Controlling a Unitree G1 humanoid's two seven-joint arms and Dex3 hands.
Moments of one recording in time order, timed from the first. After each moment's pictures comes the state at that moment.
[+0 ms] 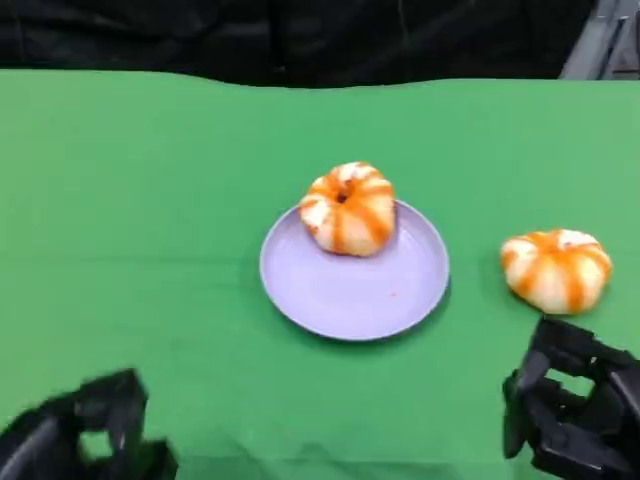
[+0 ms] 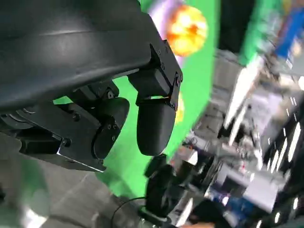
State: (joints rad) left arm 0.40 0.27 0.22 -0.34 -0.68 0.36 -0.65; right arm 0.28 -0.10 0.00 -0.29 0.31 0.05 0.34
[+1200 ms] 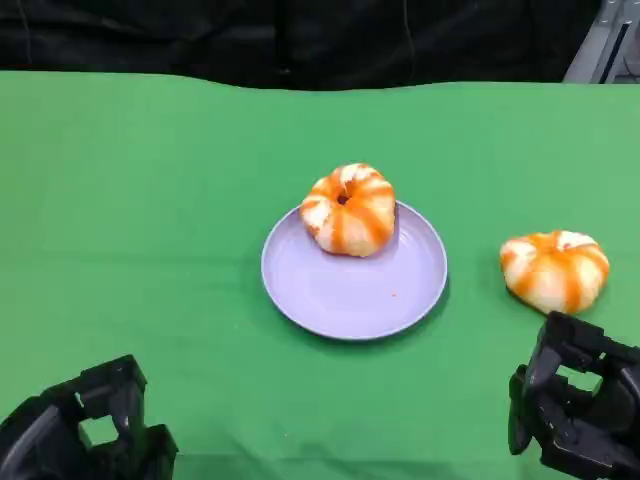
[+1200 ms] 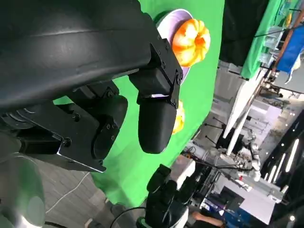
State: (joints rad) left arm 0.34 0.26 0.22 -0.30 -0.67 0.38 -0.62; right arm 0.28 -0.10 -0.03 -0.28 0.34 0.03 0.38
